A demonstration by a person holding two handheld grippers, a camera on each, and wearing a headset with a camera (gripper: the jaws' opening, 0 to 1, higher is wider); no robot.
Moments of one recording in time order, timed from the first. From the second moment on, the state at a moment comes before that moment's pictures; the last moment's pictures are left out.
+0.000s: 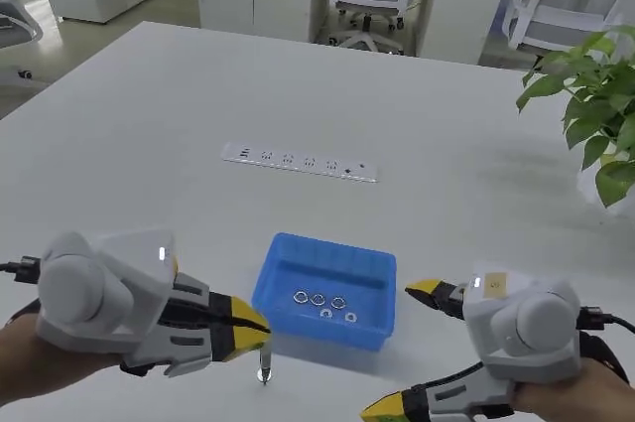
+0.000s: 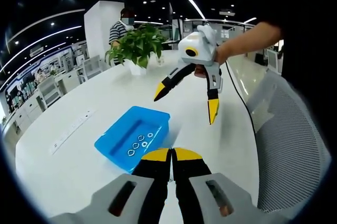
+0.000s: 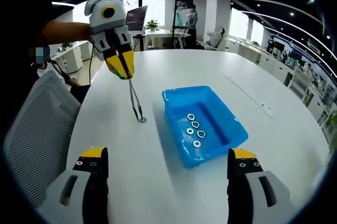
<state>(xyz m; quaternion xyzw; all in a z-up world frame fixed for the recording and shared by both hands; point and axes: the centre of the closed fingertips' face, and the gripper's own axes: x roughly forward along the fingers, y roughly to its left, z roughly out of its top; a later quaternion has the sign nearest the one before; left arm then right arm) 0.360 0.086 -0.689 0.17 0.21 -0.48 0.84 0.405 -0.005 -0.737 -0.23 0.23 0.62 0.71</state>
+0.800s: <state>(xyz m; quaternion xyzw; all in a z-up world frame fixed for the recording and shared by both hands) 0.357 0.087 -0.690 0.16 0.21 -0.48 0.83 0.384 0.037 -0.732 -0.23 0.19 0.69 0.65</state>
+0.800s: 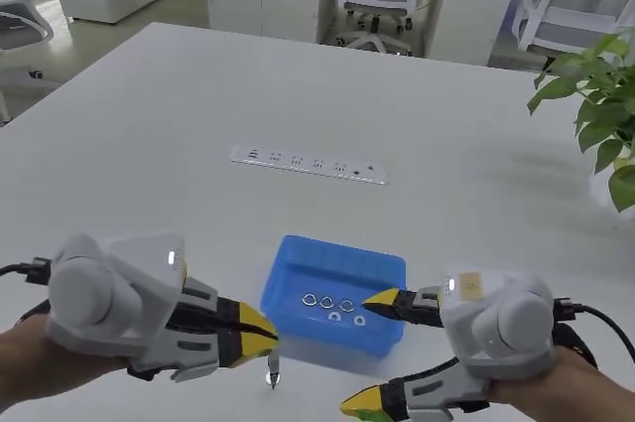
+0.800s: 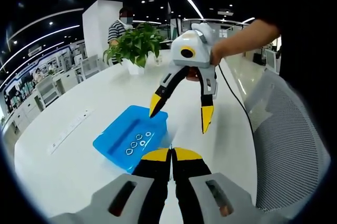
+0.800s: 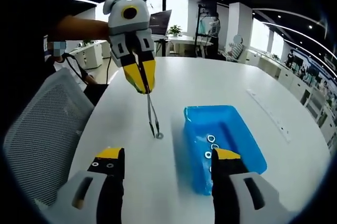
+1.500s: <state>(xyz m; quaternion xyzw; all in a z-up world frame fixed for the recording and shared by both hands) 0.355 0.085 -0.689 0.16 0.21 -0.49 0.83 0.363 0.074 -0.744 -0.27 0.17 0.75 0.57</state>
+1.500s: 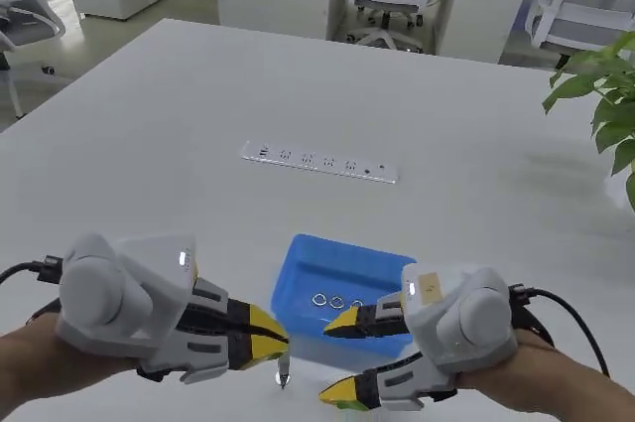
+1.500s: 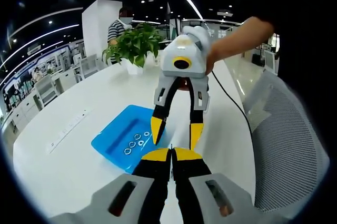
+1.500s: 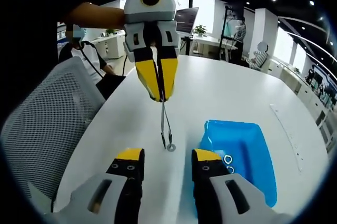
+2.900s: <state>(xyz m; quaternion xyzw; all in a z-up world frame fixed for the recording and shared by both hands) 0.353 0.087 -0.691 0.16 0.22 -0.49 0.83 0.349 0.107 -0.759 -0.31 0.15 0.79 0.51</state>
